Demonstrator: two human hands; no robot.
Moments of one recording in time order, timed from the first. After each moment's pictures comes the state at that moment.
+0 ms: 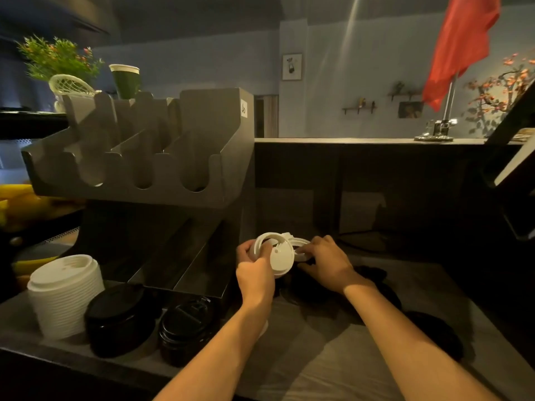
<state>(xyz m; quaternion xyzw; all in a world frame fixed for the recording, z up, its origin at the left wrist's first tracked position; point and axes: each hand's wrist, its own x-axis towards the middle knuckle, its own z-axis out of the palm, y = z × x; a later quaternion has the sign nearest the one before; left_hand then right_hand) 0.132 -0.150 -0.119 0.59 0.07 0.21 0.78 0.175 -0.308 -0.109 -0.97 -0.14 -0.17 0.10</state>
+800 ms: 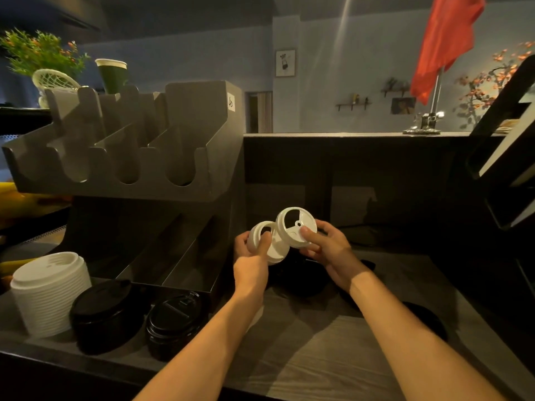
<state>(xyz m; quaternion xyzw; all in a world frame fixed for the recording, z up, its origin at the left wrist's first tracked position) 0.132 -0.157 -0.119 0.63 0.02 0.16 0.76 0.148 -0.316 -0.097 -0.59 -0.07 -0.05 0.80</state>
